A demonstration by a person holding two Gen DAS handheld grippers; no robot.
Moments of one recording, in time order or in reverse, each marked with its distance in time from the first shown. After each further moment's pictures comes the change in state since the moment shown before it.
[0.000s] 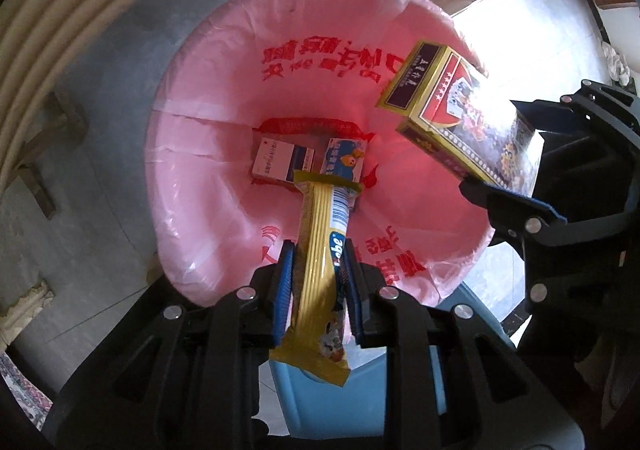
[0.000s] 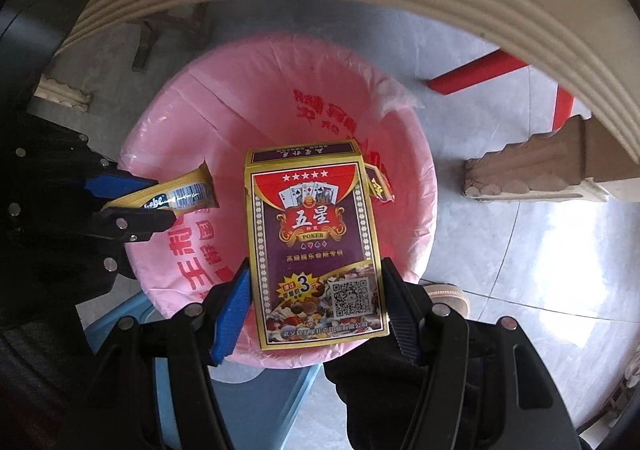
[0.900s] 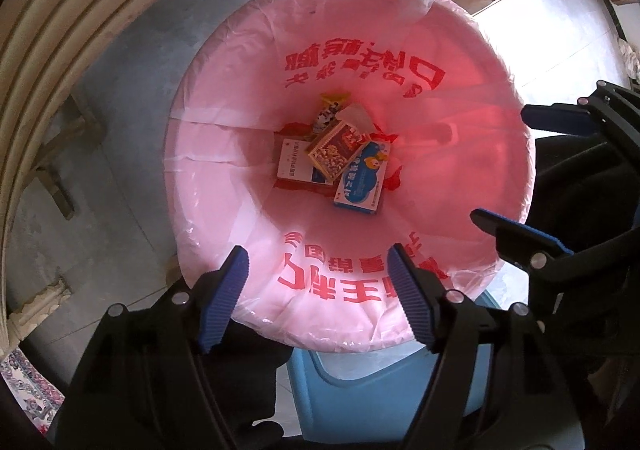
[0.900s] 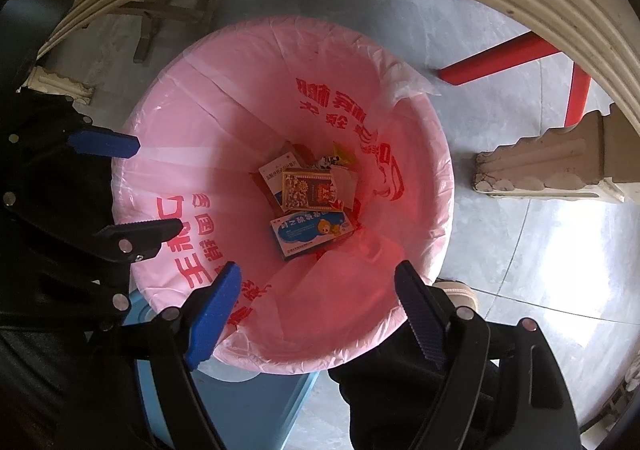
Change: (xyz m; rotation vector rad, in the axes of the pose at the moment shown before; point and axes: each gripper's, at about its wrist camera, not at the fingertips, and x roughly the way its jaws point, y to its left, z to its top) left arm 0.003 0.007 0.010 -0.007 -0.001 0.086; right arm 0.014 0.000 0.003 -0.011 0.028 0.013
